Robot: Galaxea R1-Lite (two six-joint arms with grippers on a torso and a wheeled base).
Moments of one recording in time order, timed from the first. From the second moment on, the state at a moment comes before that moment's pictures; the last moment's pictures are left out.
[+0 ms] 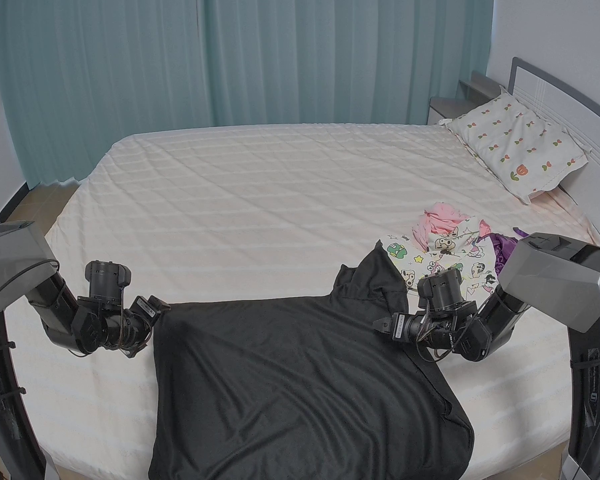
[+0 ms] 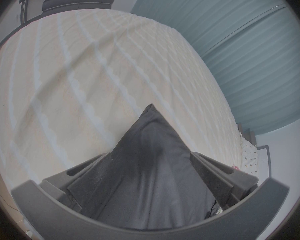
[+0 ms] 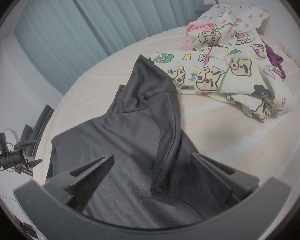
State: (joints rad) left arm -0.02 2.17 -0.76 -0.63 -0.02 -0.99; right arm 0.37 2.40 -0.99 -0.69 -0.04 0.48
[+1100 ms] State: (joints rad) left arm -0.03 2.19 -0.71 -0.64 -0.03 -0.99; right arm 0.08 2.39 -1.02 -0.61 0.02 0.42
